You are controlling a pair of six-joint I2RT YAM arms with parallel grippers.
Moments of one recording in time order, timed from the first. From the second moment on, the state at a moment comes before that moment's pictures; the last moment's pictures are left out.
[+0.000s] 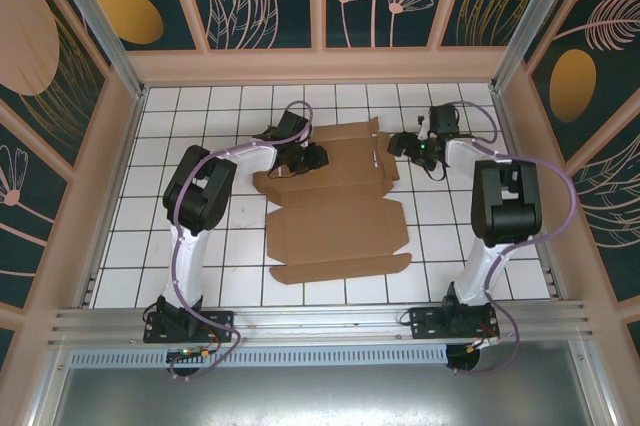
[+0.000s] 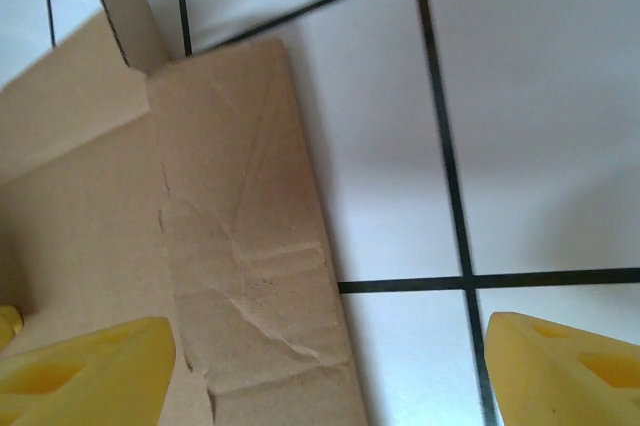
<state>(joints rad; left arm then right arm) -0.50 2.19 1.47 -0.22 0.35 -0.72 0.08 1.88 1.16 -0.27 -0.37 0.38</state>
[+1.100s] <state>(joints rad) -0.48 2.20 1.51 -0.27 0.33 -0.65 0.13 1.89 1.18 -0.15 -0.81 0.49</state>
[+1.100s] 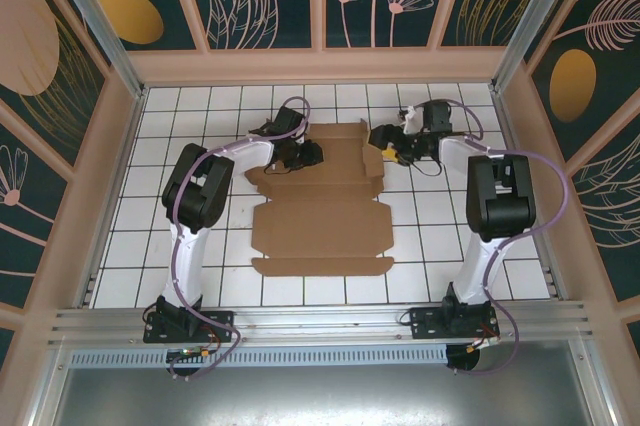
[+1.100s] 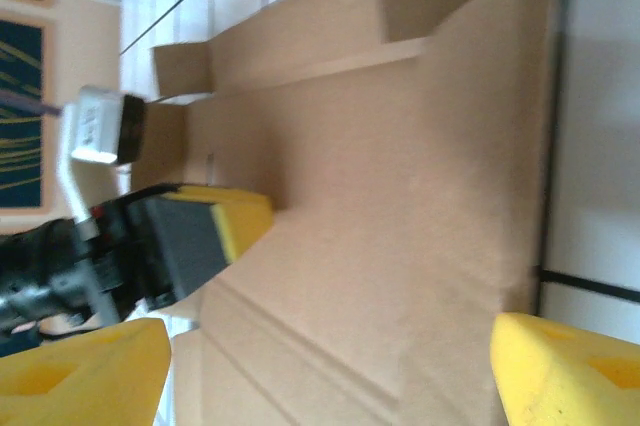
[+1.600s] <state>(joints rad) -0.48 2.20 1.51 -0.27 0.33 -0.65 0.22 1.89 1.19 -0.17 -0.67 0.49</state>
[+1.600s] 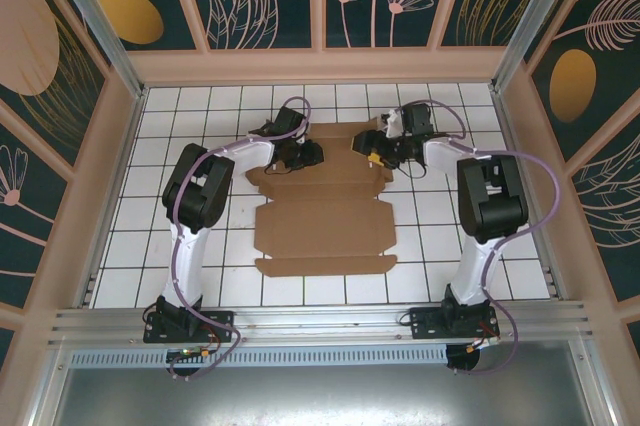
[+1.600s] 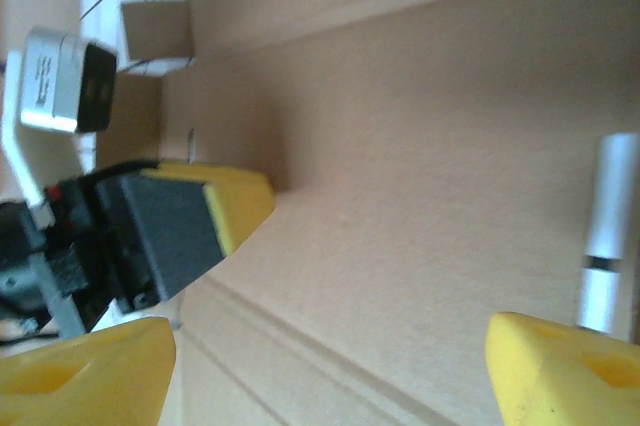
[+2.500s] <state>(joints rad) -0.47 2.20 1.51 -0.26 0.34 -0.65 0.20 2.01 1.34 -0.39 -0.25 0.32</state>
